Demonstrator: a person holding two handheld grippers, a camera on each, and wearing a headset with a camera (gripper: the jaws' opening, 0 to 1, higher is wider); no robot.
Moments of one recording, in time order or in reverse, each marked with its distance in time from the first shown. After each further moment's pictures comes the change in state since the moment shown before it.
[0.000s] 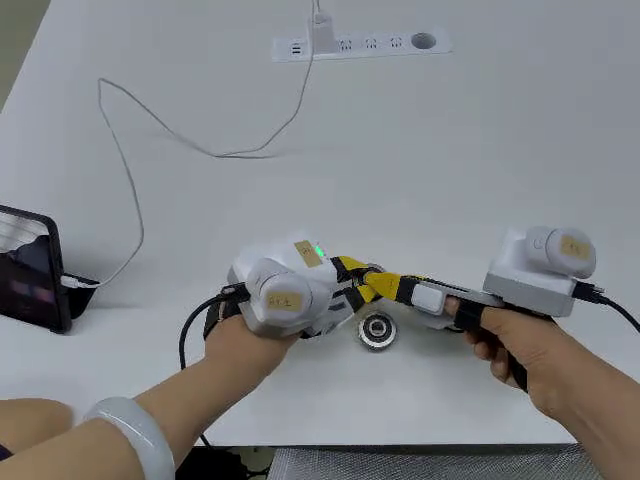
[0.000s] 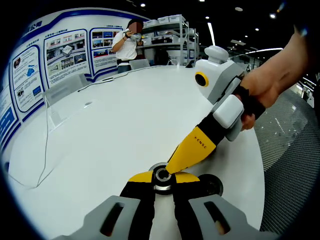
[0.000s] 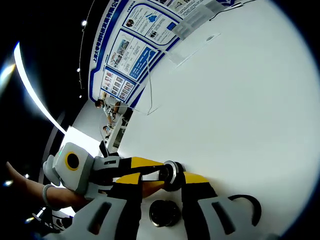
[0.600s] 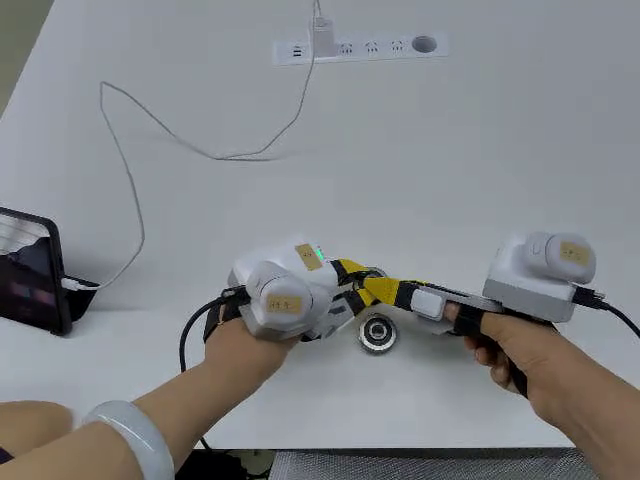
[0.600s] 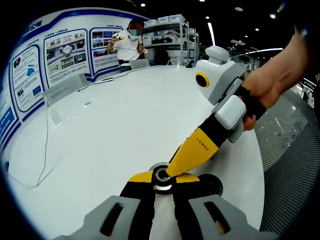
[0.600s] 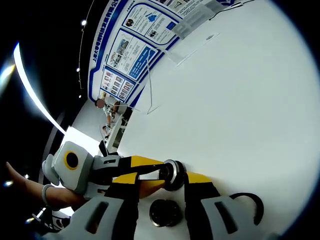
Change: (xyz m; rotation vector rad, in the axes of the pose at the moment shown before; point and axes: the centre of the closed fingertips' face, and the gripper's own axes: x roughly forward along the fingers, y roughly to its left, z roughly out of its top) left arm -0.001 -0.001 0.000 -0.002 0.000 0.000; right arm 0.000 0.001 -0.003 0.004 -0.008 -0.005
